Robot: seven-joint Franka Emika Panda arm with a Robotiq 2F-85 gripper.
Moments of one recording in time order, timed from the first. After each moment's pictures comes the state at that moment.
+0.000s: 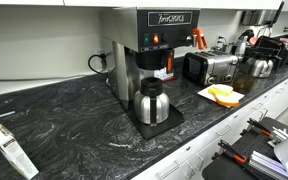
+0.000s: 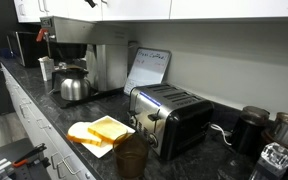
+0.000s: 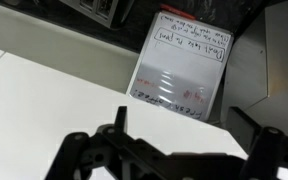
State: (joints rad) arm 0.05 -0.74 0.14 -2.29 -0.24 2.25 0.01
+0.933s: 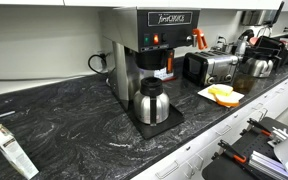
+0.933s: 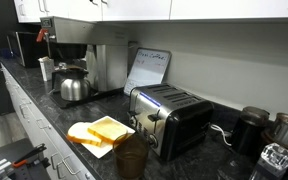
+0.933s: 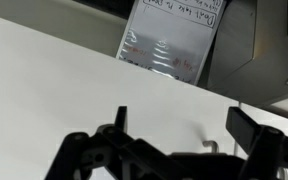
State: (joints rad) arm 0.07 -0.73 0.16 -2.28 -0.23 2.39 0.03
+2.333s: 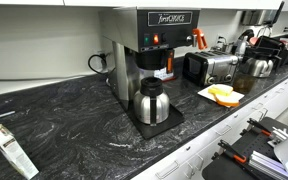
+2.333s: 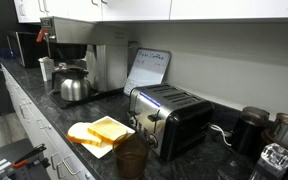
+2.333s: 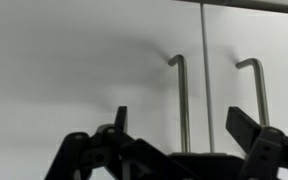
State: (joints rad) arm 0.13 -0.63 0.12 -2.26 0.00 2.73 0.07
